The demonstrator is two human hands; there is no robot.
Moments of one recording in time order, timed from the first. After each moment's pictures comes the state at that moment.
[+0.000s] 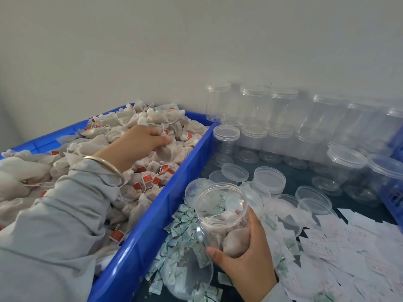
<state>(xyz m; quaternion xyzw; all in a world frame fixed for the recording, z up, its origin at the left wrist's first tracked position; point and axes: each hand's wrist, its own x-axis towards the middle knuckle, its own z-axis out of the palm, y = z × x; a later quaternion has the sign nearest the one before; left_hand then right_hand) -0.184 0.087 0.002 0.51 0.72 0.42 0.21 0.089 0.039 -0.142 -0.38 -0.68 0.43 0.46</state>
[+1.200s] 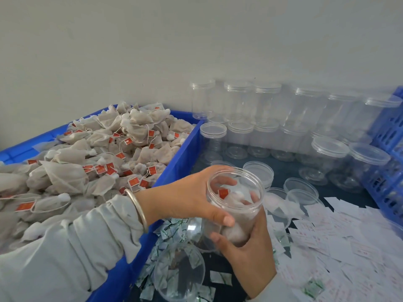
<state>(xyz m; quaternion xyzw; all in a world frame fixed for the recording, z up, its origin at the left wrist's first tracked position) -0.064 0.058 -0.026 0.72 0.46 0.27 0.43 0.091 0.040 -0.114 -0.32 -0.65 0.41 0.56</state>
